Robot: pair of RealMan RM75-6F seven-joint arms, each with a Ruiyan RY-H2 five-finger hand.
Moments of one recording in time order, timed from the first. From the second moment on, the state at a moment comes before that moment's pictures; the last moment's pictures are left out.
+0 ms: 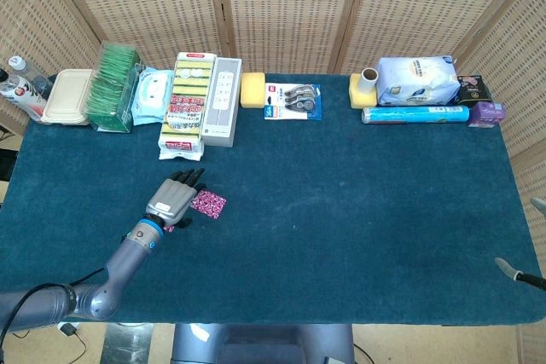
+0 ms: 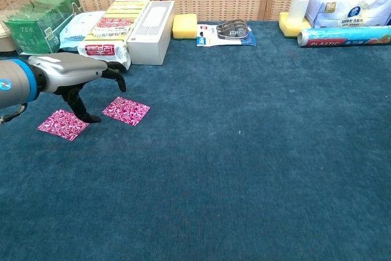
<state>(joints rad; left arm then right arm) -0.85 -1.49 -0.05 -1.55 0.82 0.89 0.63 -0.01 -0.95 0.12 -1.68 -1.44 1.53 0.40</state>
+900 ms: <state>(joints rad) -0.91 -1.60 -0.05 -1.42 0.73 0.87 0.67 -0.01 -0.95 0.12 -1.67 -1.44 1.52 0.42</state>
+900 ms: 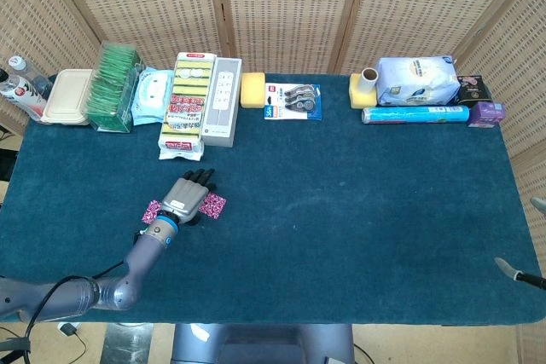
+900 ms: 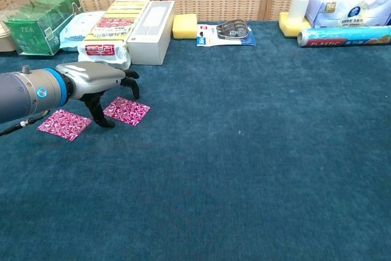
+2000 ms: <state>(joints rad) -0.91 -1.61 -0.05 -1.43 0.71 0.93 0.73 -0.01 -0.95 0.12 -1.67 -1.44 1.53 0.43</state>
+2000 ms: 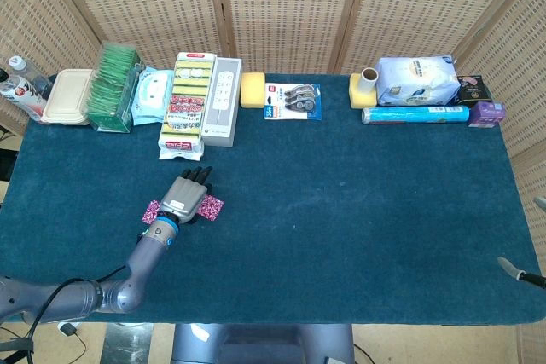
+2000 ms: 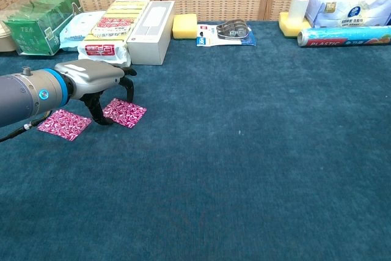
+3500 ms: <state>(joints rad) -0.72 -1.40 0.05 -1.53 0.92 0.95 0.50 -0.01 -0.95 0.12 -1.68 -1.44 1.52 0.39</state>
